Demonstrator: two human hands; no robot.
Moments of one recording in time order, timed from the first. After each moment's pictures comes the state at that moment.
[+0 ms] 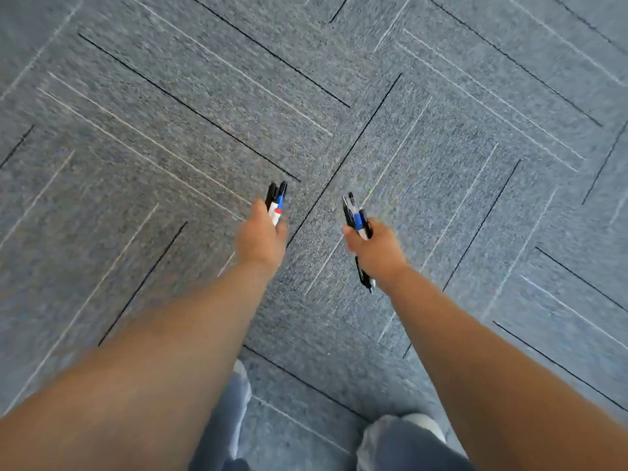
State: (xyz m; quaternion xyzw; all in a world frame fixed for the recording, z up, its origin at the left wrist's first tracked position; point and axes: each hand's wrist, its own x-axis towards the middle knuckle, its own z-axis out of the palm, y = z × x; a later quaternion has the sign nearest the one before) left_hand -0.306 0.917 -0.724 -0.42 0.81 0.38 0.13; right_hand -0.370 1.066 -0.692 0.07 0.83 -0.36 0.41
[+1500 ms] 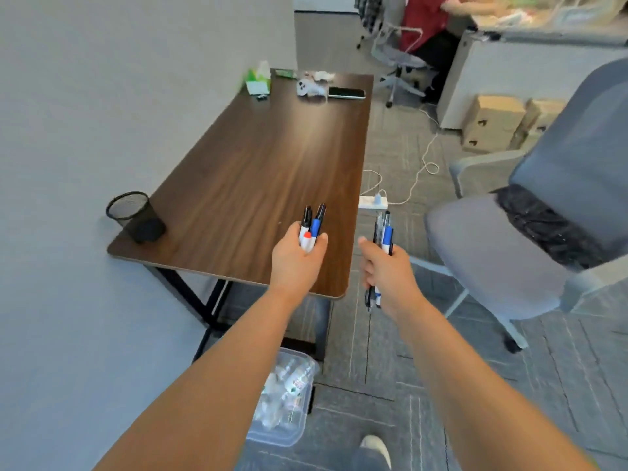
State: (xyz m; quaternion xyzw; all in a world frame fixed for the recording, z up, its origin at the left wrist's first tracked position) left_hand 0.030 0.441 0.070 -0.67 0.50 0.34 -0.44; right_hand -0.101 0.439 0.068 -0.34 0.57 -0.44 0.60
